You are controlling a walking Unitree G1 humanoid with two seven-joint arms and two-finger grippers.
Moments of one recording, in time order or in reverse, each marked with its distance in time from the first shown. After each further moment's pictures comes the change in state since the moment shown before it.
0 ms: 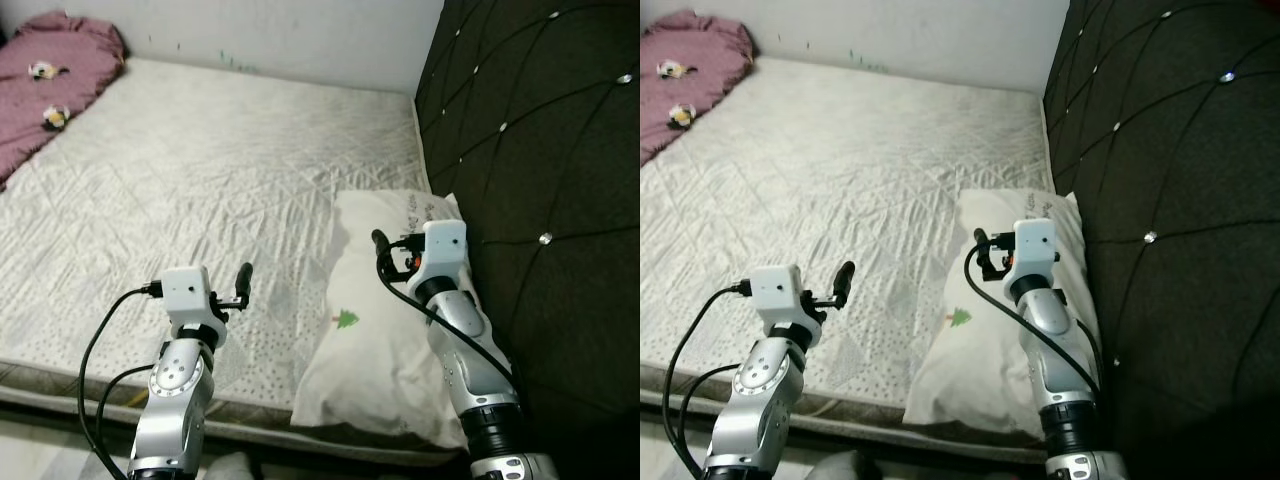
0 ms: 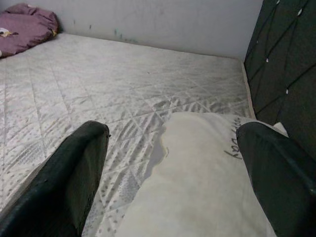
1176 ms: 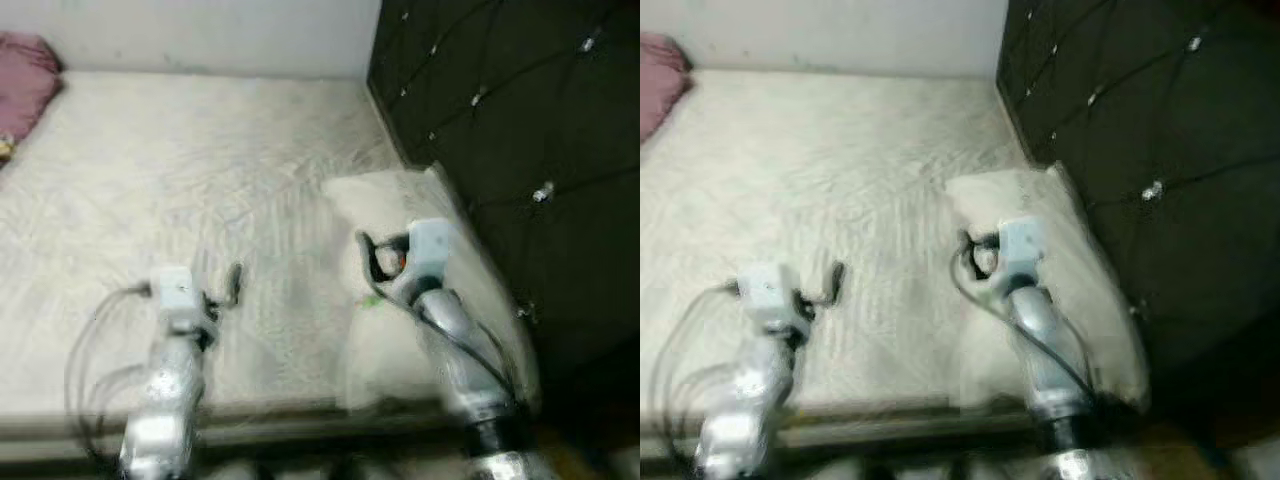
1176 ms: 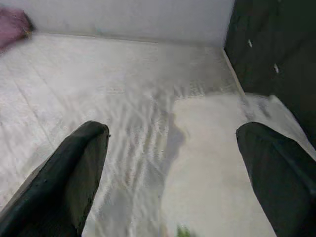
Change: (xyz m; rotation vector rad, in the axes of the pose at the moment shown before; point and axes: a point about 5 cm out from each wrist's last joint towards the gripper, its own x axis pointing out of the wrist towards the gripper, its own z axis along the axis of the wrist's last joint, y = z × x) left arm -0.002 -0.004 0.001 -0.010 0.016 0.009; right arm -0.004 0.005 -0.012 -0.002 0.047 0.031
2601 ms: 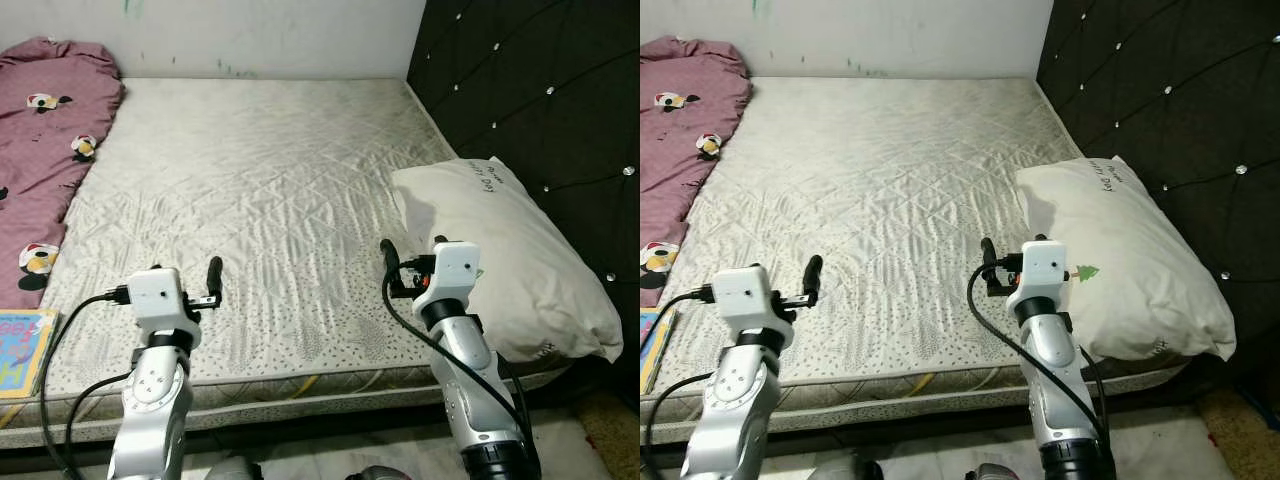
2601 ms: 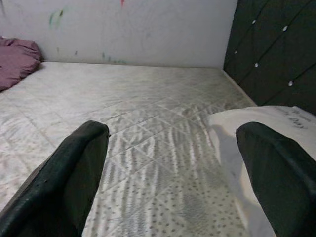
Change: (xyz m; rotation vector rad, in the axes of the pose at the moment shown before) left arm -0.018 0.028 0.016 0.099 -0.135 0.112; right arm -0.024 -0.005 0.004 -0.011 -0.145 -0.094
